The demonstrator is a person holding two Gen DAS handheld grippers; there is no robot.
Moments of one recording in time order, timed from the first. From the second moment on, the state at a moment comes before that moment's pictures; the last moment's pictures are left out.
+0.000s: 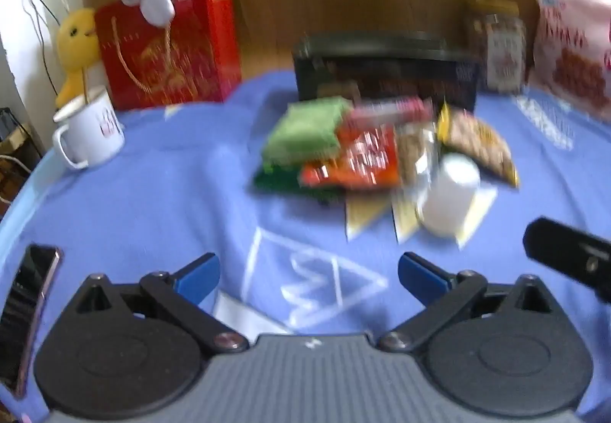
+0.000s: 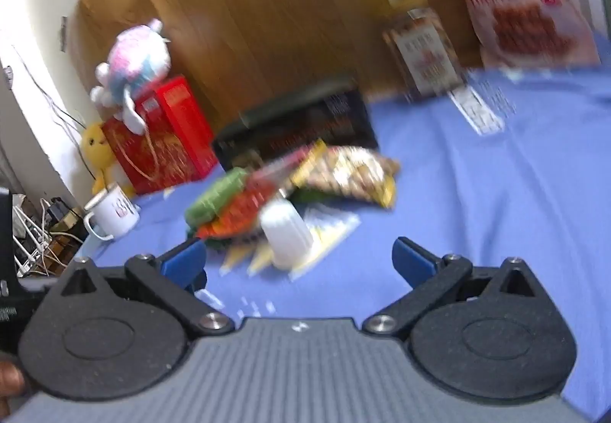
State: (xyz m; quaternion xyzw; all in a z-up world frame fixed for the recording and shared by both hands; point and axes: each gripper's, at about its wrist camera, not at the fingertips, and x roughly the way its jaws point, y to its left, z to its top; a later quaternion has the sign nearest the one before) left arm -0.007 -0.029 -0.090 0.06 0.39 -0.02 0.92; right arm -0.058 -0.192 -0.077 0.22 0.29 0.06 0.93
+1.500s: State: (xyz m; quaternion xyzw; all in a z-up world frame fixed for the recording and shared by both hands) left arm -0.039 -0.024 -0.104 0.05 0.39 -0.03 0.92; right arm -0.078 -0.217 -0.097 0.32 0.30 0.10 0.89
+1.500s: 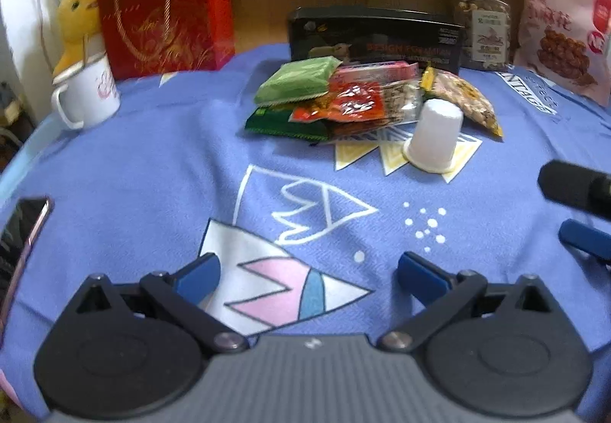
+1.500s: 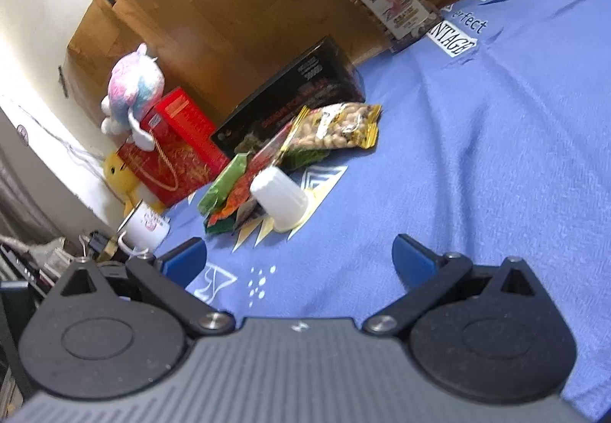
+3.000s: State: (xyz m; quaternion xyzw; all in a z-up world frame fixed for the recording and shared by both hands) left arm -0.017 -0.019 -0.106 0.04 0.30 -0.08 0.95; right arm -0.122 -0.235 -0.095 0.27 0.28 0.05 0.92
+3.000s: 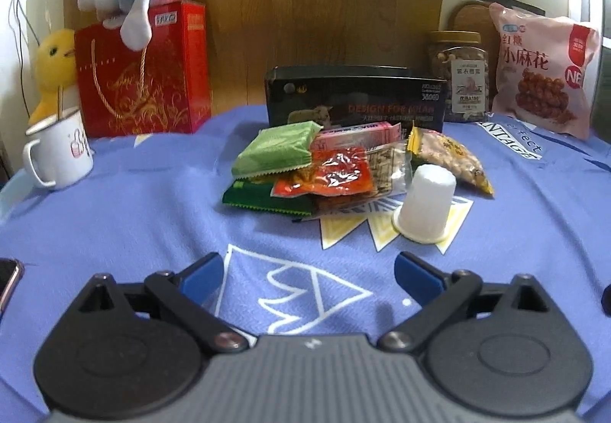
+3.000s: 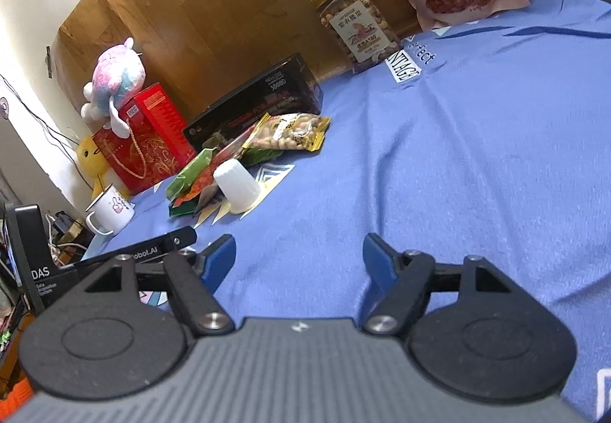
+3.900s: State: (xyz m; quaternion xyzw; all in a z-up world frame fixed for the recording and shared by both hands) left arm -0.018 -0.019 -0.106 0.04 0.29 -0.07 0.95; right arm -0.133 -0.248 -0.099 0.29 0.27 0.06 0.92
